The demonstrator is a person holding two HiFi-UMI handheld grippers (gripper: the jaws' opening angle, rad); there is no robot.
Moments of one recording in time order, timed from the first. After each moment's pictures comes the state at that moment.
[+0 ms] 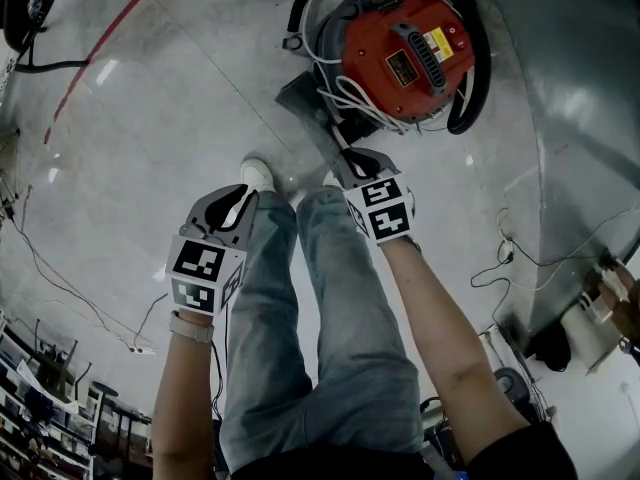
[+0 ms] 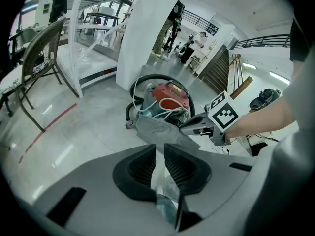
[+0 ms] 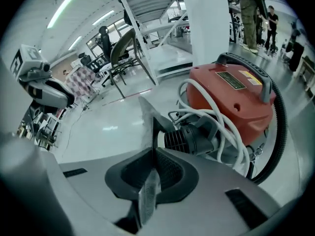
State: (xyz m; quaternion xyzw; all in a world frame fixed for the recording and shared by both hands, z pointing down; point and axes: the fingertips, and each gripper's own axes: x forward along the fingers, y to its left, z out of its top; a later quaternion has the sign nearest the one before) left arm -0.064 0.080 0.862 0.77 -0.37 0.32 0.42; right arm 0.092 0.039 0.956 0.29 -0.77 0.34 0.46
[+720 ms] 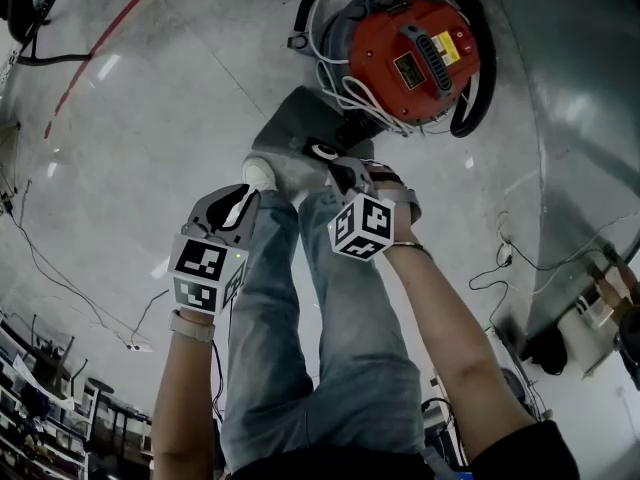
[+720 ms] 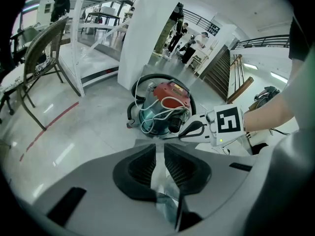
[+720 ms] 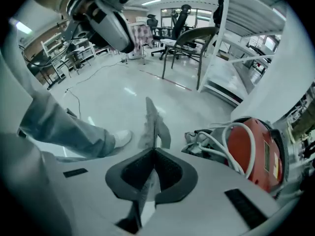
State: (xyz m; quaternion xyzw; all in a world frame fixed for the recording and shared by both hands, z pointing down) left arm -0.071 0.084 0.865 0.76 -0.37 0.32 0.42; right arm 0.056 0.074 0.958 0.08 -0.81 0.06 0.58
